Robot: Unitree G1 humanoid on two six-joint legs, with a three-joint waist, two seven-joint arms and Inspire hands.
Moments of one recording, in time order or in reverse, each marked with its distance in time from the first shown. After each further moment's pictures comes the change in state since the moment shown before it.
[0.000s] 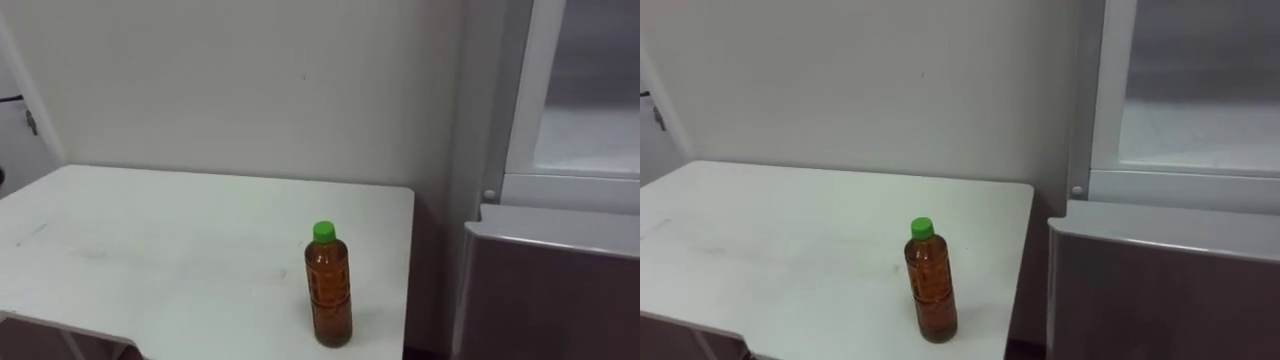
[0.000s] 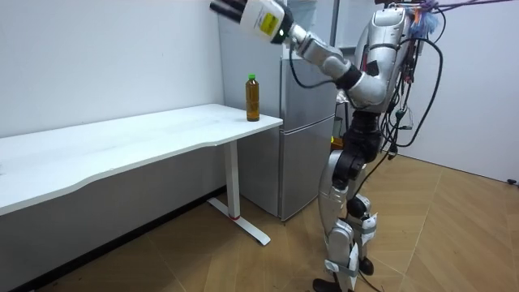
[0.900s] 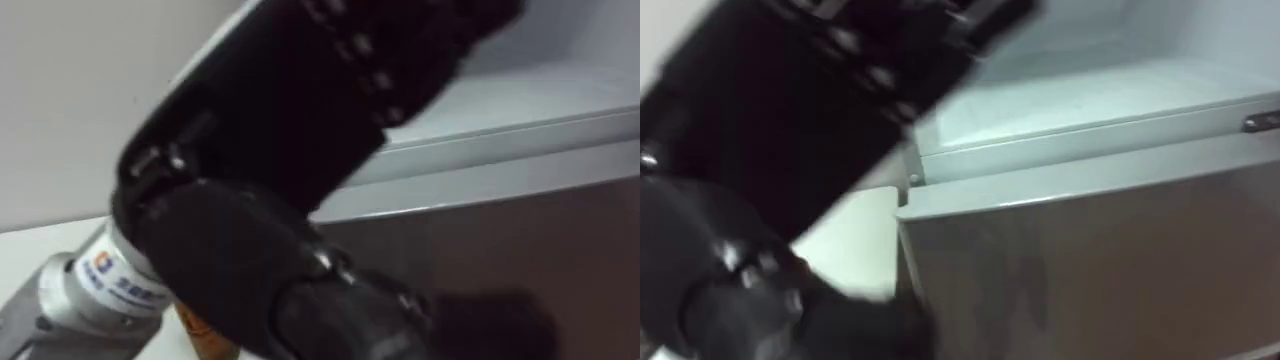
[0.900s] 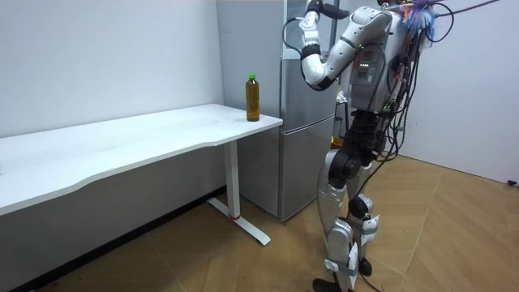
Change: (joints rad) left arm -0.486 0.092 -0.555 -0.175 -0.162 0.137 -0.476; right arm -0.126 -0.059 0.093 0.116 0.064 -0.014 0.000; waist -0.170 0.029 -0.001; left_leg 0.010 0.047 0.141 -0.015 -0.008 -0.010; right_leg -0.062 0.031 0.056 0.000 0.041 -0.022
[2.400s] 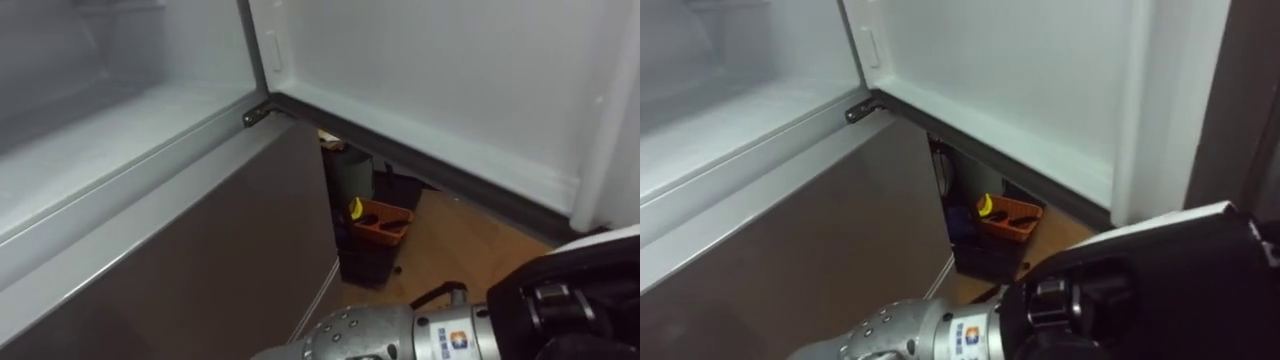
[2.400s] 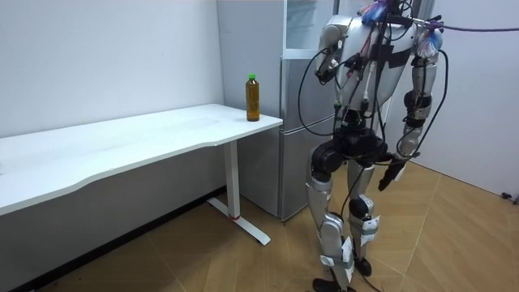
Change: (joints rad) left arm -0.314 -0.268 -0.725 0.463 -0.202 0.047 -0.238; right arm -0.170 -0.059 0.048 0.084 0.064 0.079 0.128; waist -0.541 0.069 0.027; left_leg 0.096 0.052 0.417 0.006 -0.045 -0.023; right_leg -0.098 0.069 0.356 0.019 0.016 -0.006
